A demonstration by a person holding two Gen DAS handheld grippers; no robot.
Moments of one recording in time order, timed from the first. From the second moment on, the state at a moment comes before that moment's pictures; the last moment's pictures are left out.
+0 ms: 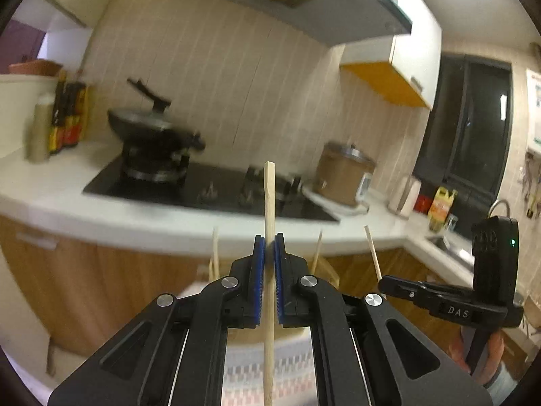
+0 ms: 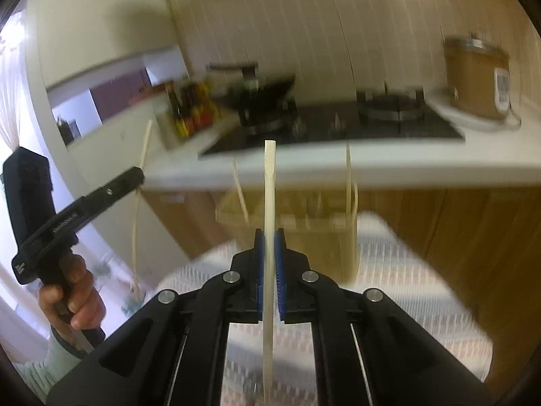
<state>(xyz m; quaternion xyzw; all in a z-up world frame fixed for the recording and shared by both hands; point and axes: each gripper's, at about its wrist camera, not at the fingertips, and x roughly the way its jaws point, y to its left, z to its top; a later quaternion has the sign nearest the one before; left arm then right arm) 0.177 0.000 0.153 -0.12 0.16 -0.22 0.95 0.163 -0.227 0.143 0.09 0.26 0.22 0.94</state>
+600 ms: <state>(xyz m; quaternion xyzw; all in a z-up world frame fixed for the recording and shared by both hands) 0.291 -0.008 0.156 -0.17 0.04 -0.20 0.96 0.277 -0.225 0.151 0.01 0.11 0.12 0.99</state>
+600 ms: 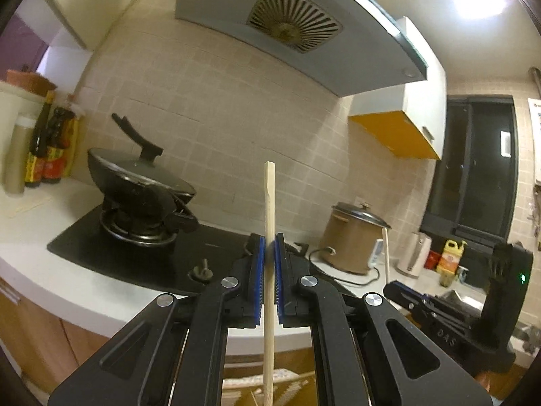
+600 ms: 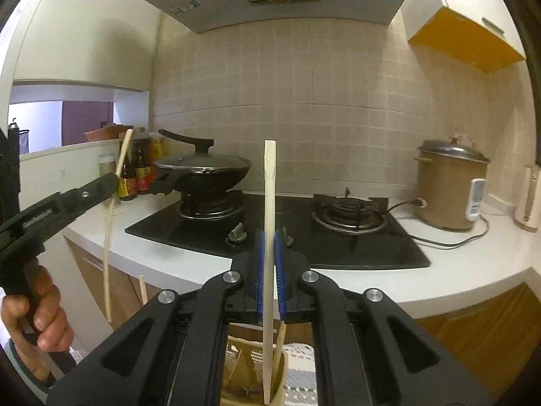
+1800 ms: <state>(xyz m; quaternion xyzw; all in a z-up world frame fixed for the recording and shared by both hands) 0.236 0.019 0.130 -0.16 0.09 -0.18 0.97 0.212 -0.235 0.115 0.01 0.19 0.15 0.97</state>
